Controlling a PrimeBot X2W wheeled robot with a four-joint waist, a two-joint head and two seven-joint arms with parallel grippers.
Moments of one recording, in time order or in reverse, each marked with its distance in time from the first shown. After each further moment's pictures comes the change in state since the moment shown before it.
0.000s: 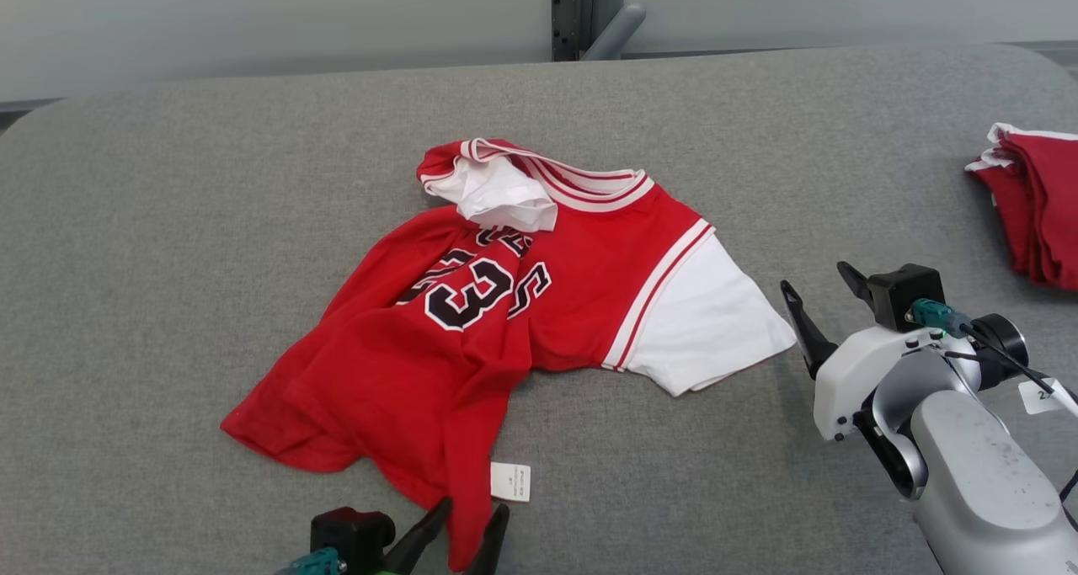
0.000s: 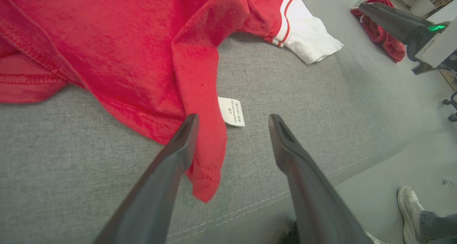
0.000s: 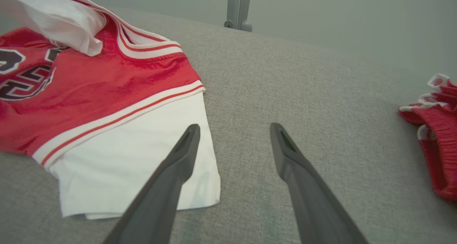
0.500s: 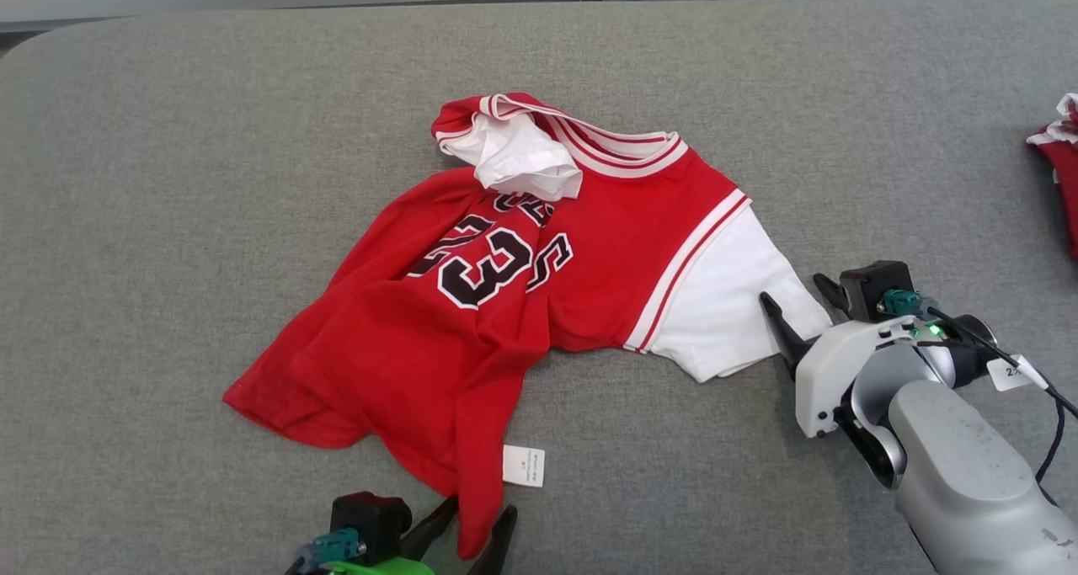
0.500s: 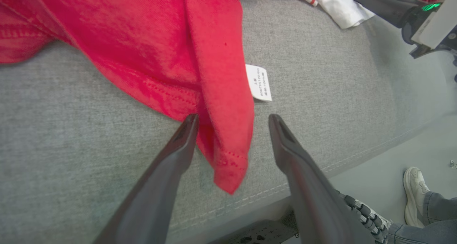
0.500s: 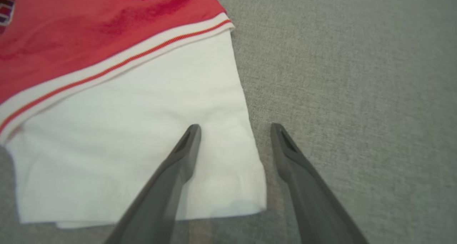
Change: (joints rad) left arm -0.045 0.020 -0.048 0.024 0.016 0.020 0.080; right arm -0.109 0.003 0.125 0.202 0.096 0.000 0.006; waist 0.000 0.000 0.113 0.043
